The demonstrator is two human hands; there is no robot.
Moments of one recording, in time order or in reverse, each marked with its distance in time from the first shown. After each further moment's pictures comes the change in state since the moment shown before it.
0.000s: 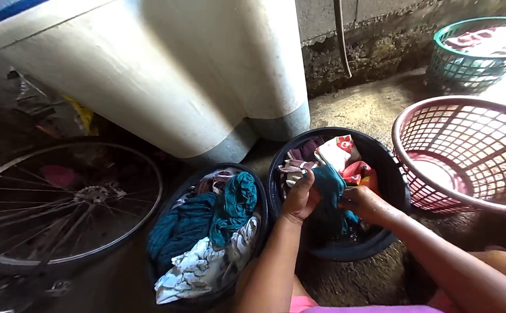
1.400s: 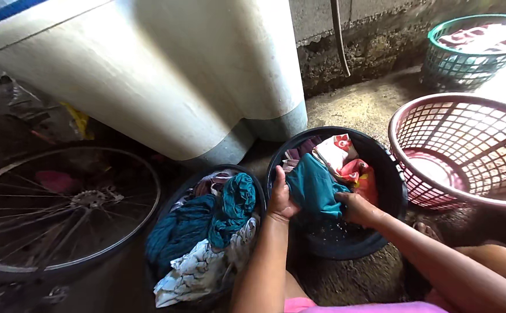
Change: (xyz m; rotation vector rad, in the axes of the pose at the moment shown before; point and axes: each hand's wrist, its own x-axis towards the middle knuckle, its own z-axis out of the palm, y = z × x) left_hand -0.012 0.026 -0.005 -0.113 0.120 -0.003; right_hand 0.004 0.028 0.031 -0.037 -0.132 0.216
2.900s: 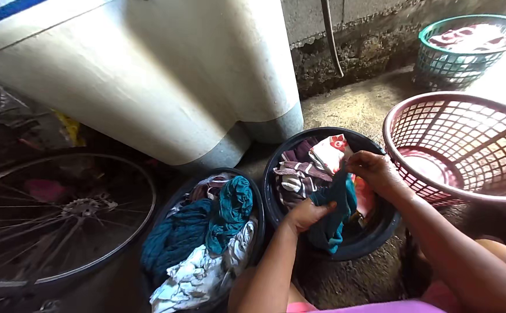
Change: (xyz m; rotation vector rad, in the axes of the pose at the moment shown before) left_hand -0.003 -0.039 0.011 0.676 -0.118 -0.402; right_hand -0.018 -0.031 -0.077 0.376 0.607 -0.217
